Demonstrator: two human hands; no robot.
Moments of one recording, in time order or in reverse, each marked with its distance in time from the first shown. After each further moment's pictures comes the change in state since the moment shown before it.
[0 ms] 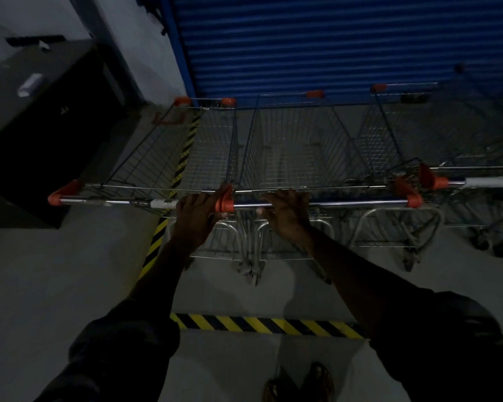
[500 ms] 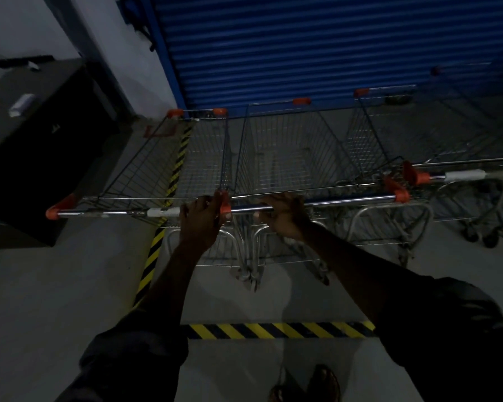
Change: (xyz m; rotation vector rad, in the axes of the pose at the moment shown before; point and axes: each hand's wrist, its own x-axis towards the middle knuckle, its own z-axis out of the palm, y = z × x) left_hand 0.009 0.021 0.002 0.018 -0.057 -0.080; right_hand -0.001 0.003 -0.022 0.061 -0.052 0.007
